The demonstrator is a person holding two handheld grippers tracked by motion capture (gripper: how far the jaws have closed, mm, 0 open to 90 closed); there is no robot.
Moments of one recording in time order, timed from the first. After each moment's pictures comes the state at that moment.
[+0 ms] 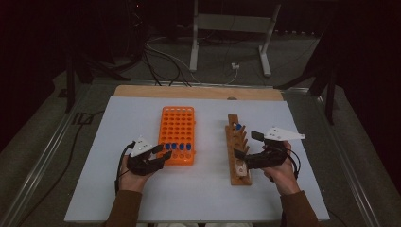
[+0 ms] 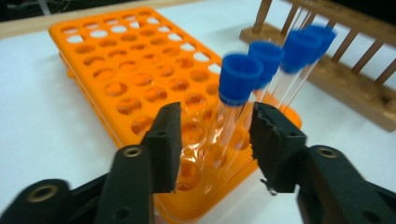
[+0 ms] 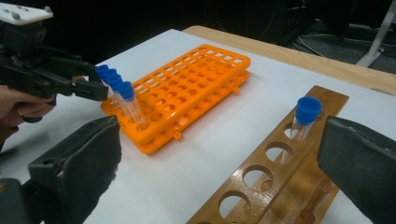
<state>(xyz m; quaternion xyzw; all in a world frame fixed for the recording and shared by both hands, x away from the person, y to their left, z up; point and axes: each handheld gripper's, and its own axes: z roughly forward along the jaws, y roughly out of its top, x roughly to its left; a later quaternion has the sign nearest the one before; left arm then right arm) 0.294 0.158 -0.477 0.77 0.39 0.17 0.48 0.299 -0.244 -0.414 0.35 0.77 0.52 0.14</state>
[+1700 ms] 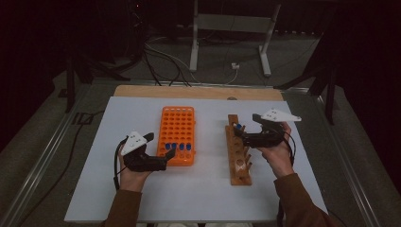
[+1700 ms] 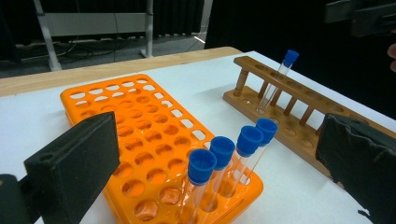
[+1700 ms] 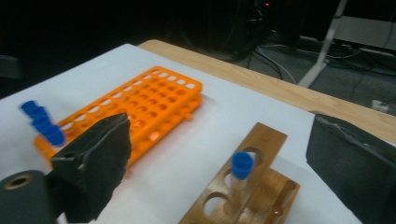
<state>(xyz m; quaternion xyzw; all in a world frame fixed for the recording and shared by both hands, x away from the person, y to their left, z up) 0.285 0.154 -0.441 0.72 0.39 0.19 0.54 0.343 -0.237 -0.397 0.38 0.75 0.49 0.21</state>
